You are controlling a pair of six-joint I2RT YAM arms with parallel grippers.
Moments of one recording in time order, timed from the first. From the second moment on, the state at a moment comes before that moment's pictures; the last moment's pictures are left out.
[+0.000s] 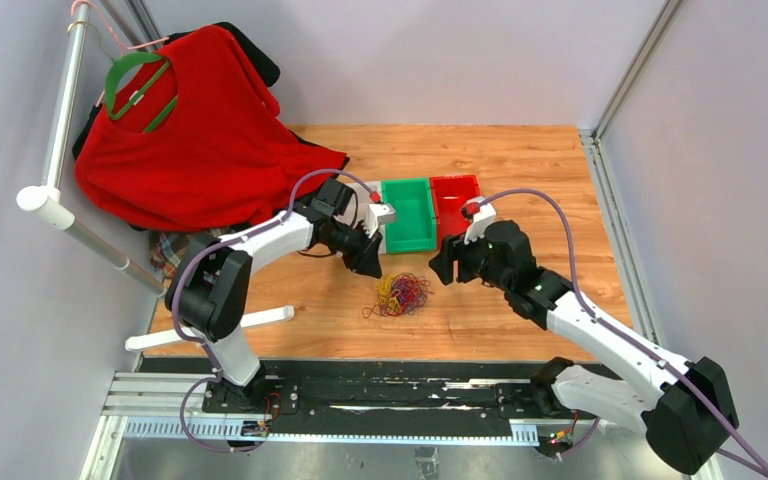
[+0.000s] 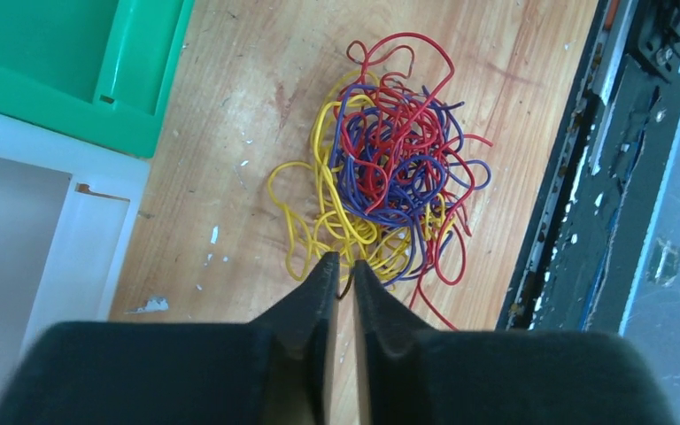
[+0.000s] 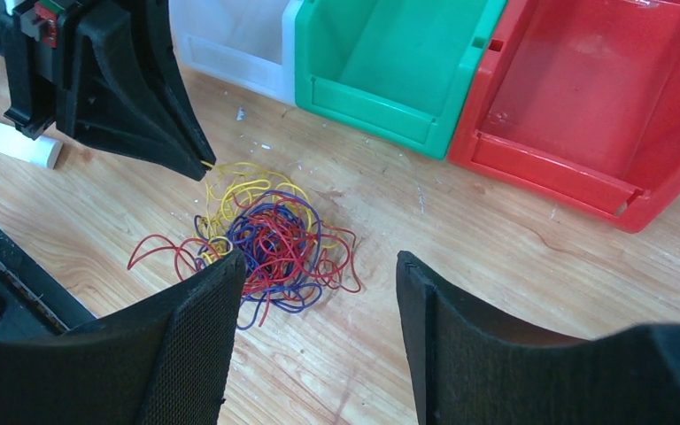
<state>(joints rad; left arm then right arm) -0.48 1.71 1.08 -0.45 0.79 0.33 0.63 1.00 0.64 -0.11 -0.07 0.25</state>
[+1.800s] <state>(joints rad) -0.48 1.31 1.20 -0.75 0.73 0.05 1.05 1.32 0.80 0.23 0.22 0.27</state>
